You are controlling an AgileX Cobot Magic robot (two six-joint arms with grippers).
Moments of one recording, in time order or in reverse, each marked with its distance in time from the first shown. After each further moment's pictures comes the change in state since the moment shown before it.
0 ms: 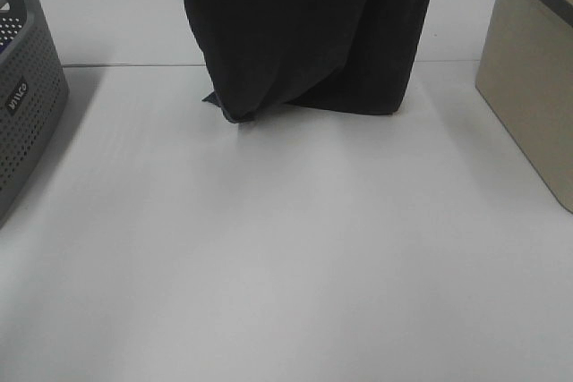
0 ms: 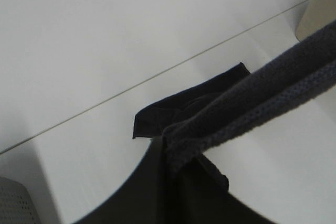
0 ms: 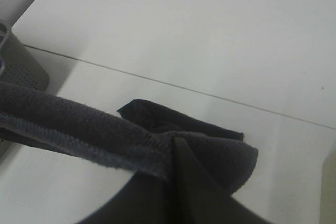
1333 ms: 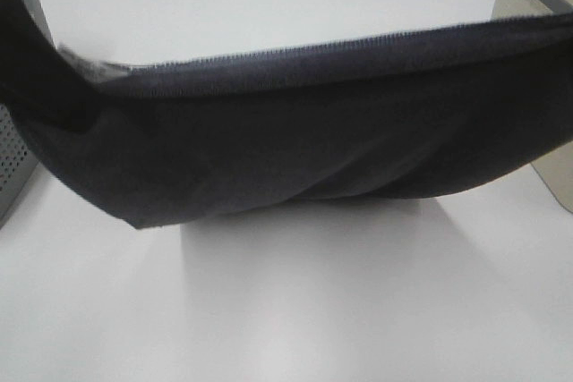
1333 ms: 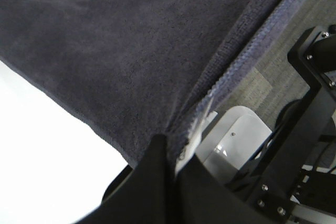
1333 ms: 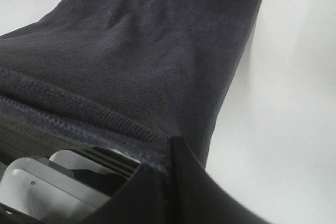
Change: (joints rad) left arm -0.021 -0.613 1.137 -0.461 -0.065 0.239; right arm 0.018 -0.711 1.120 0.017 -0.008 -0.026
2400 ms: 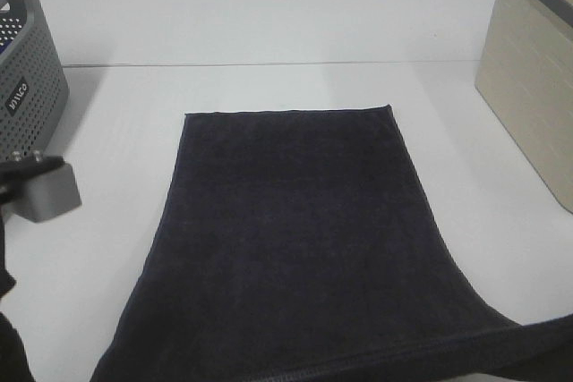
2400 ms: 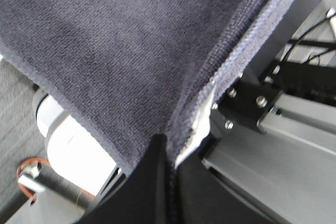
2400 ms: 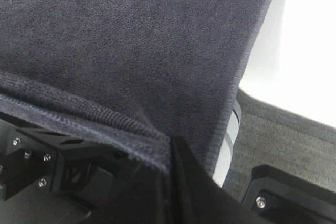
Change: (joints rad) left arm -0.190 -0.040 0.439 -0.099 -0.033 -0.051; right arm -0.006 -0.158 0.500 0.129 -0.007 0.000
